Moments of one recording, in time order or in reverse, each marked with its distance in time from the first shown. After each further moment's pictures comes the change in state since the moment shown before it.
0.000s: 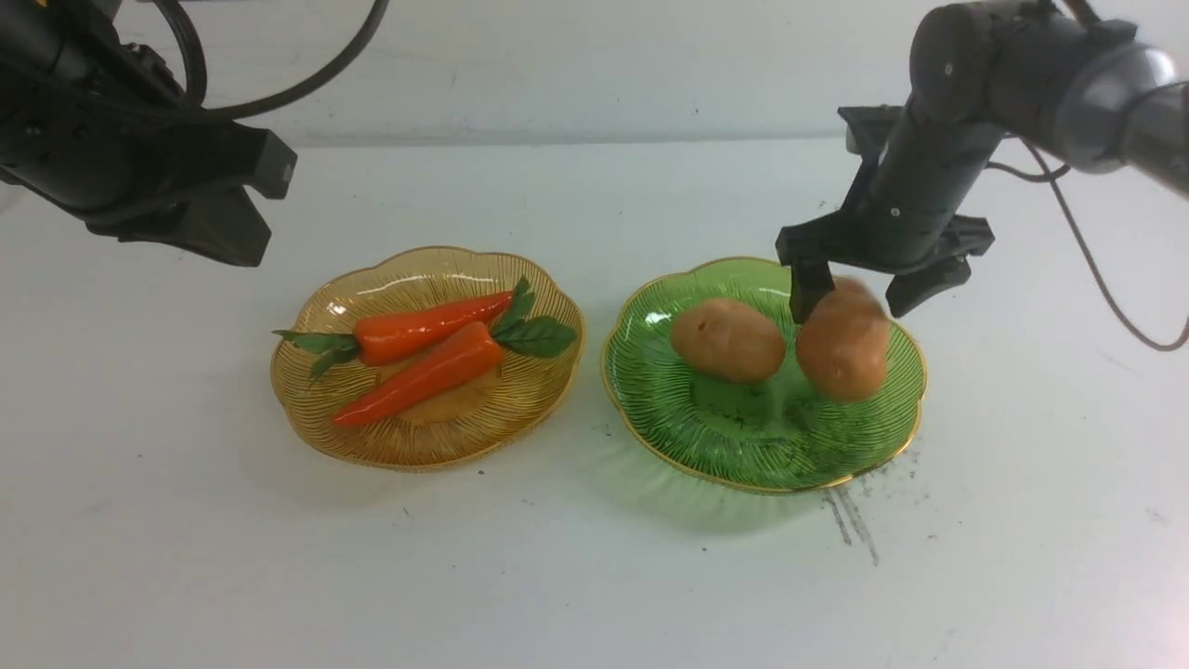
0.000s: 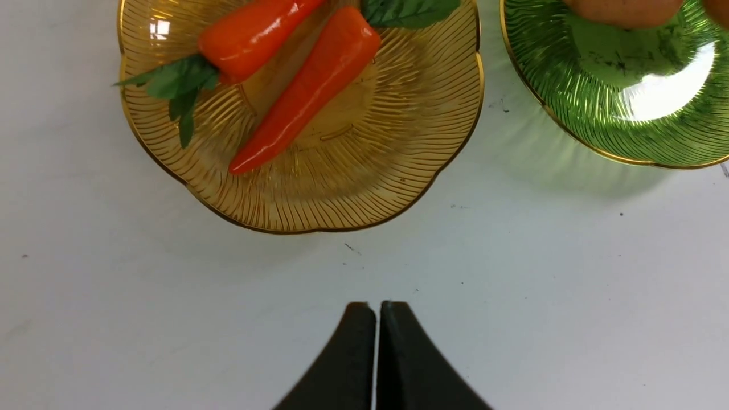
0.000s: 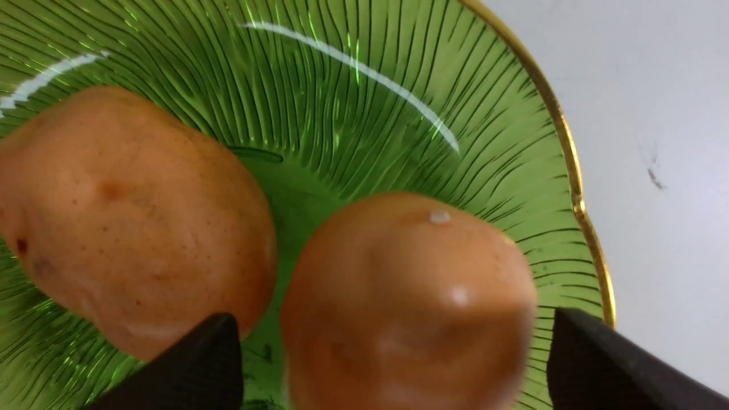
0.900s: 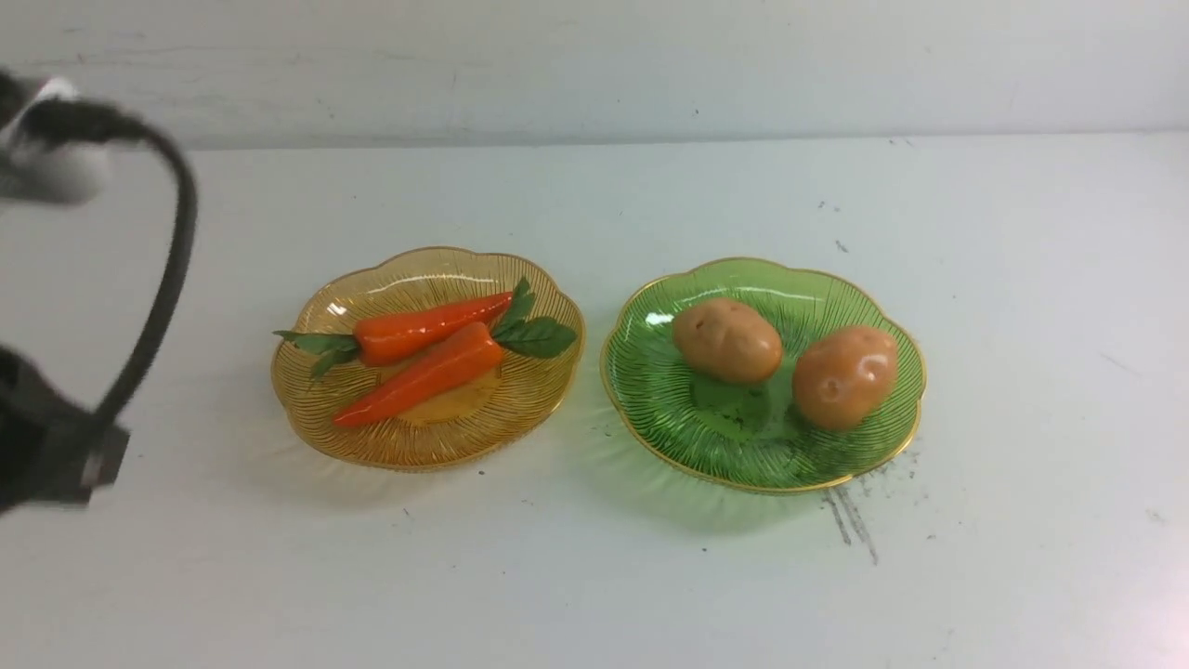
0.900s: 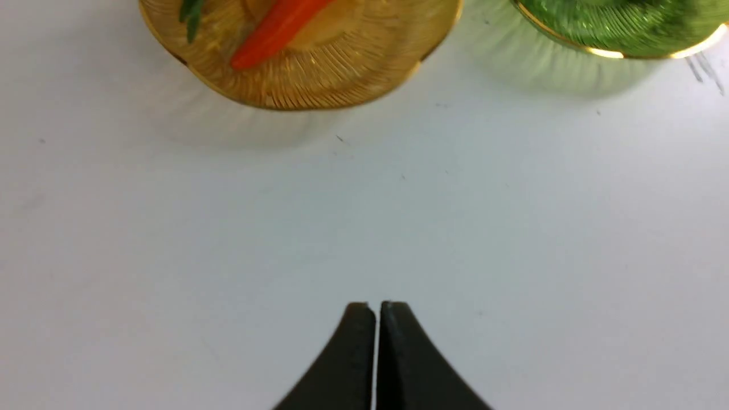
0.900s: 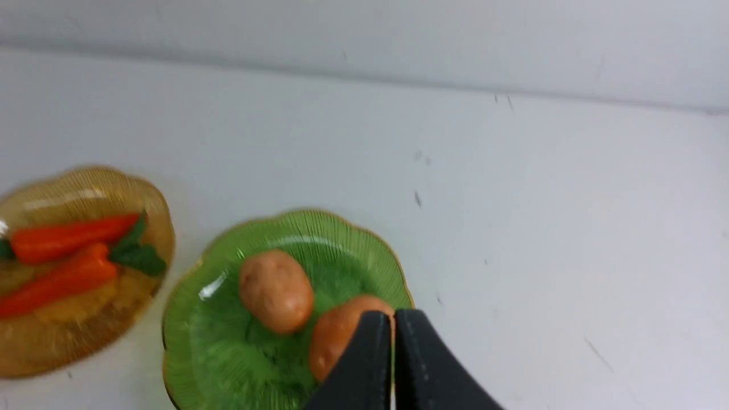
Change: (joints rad) right arm 0.000 -1.239 0.679 -0.148 -0.302 0.005; left arm 0.000 -0.555 0.456 -0.008 -0.006 0.002
